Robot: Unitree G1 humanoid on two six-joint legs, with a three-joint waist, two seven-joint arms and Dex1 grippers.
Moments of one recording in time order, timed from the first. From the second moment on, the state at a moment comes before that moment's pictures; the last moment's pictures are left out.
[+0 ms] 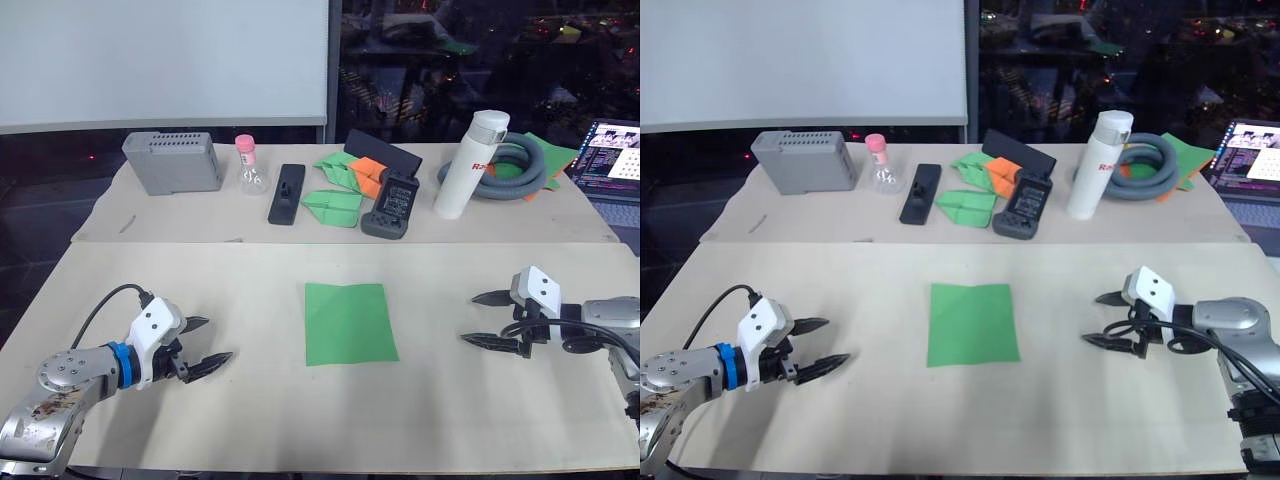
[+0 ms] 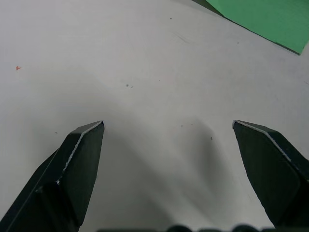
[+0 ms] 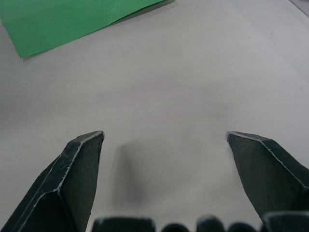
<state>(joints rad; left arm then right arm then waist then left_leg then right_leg) 0.13 0.83 0.22 -0.29 -0.40 0.43 -0.92 -0.30 -0.94 -0.05 0.32 0.25 0.05 1.28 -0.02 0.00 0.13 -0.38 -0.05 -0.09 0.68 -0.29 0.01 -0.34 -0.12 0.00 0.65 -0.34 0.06</state>
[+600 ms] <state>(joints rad) -0.35 0.81 -0.09 -0.25 -0.47 0.61 -1.07 -0.01 -1.05 -0.18 -0.40 0.42 0.55 1.16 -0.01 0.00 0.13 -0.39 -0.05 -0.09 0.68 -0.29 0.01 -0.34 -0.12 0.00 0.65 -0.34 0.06</state>
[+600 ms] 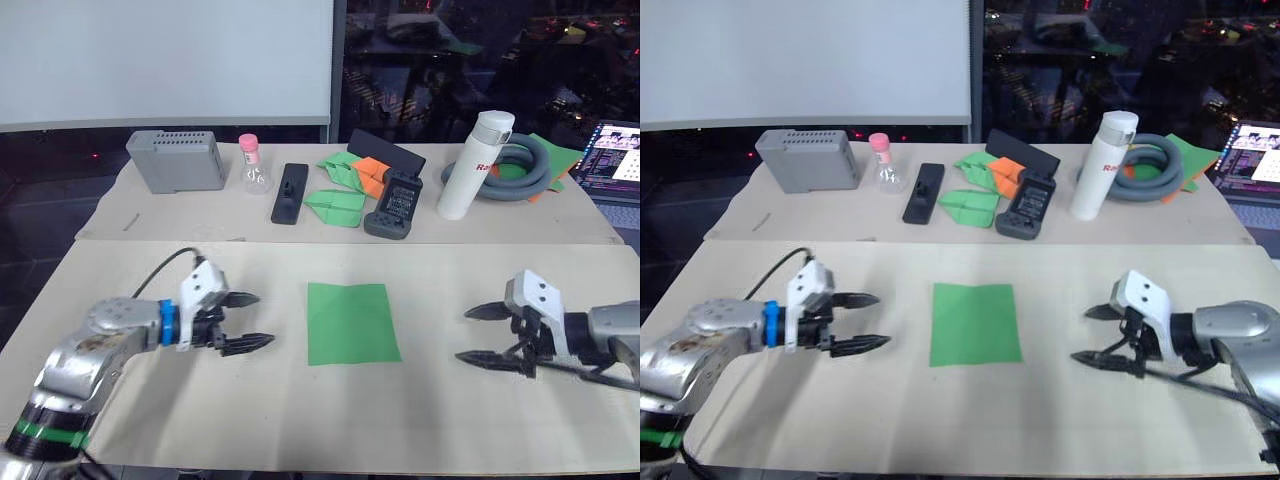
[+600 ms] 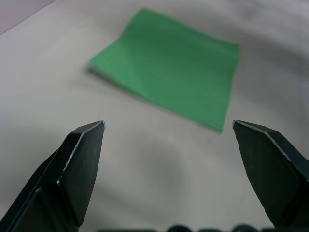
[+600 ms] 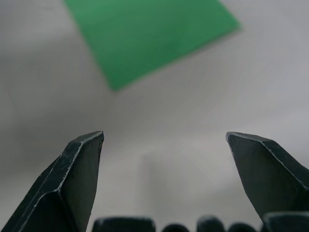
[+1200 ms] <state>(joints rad) -0.62 0.55 -0.42 0.08 -0.10 0.46 -1.02 0.02 -0.88 -0.12 -0.59 0.29 0.65 0.76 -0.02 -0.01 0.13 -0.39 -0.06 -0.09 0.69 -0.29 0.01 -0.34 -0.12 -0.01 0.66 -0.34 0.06</state>
